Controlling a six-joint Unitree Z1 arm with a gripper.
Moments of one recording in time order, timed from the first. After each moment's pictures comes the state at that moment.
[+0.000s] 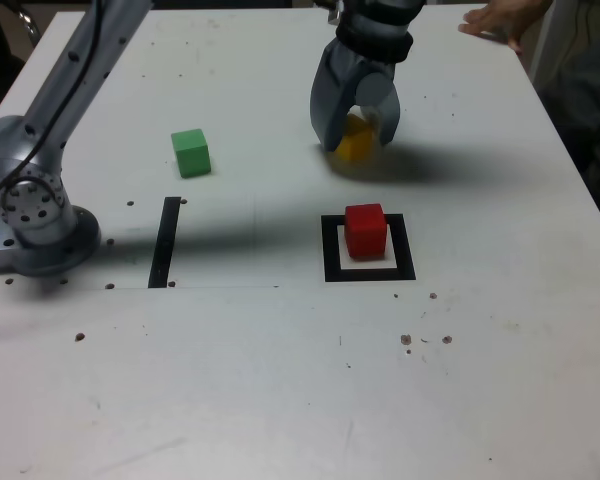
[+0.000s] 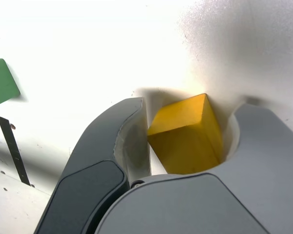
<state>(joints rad) 0.39 2.32 -1.92 1.47 0.09 0.13</state>
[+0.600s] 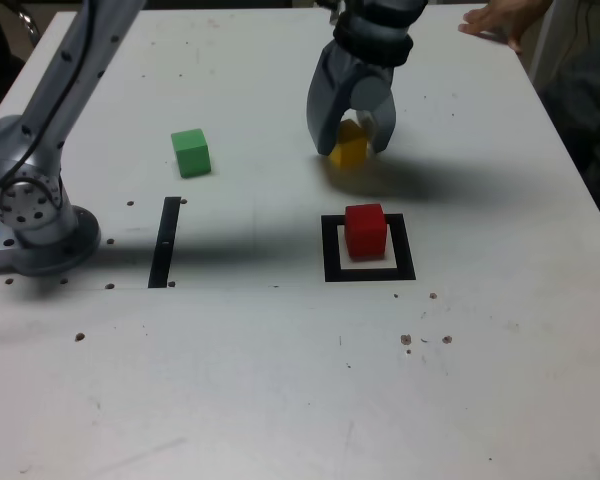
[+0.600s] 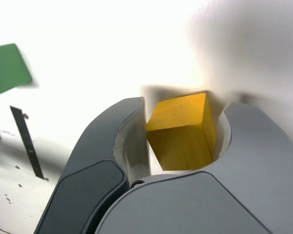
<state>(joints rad) 0.33 2.25 -1.86 1.47 0.09 0.14</state>
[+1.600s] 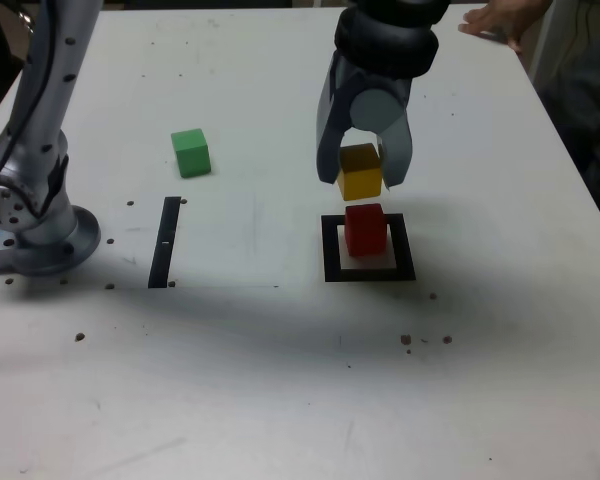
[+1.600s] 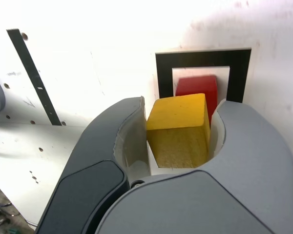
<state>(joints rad) -0.03 2.09 -1.84 1.55 0.02 0.03</state>
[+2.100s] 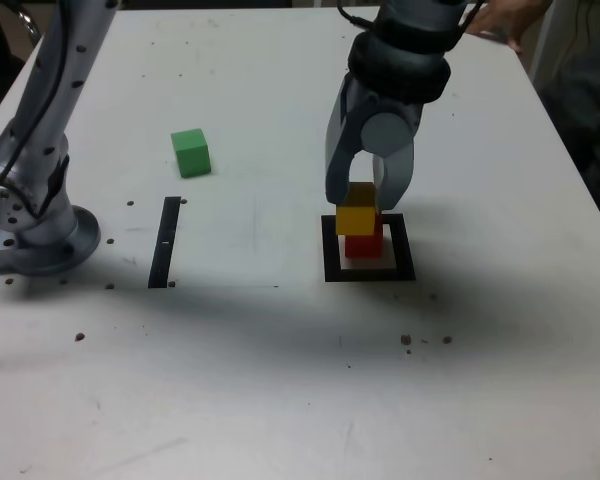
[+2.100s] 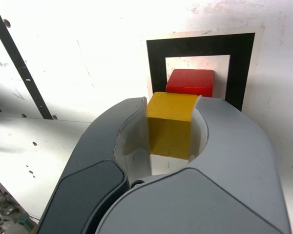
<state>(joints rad) -0.04 2.15 -1.87 1.55 -0.01 0.03</state>
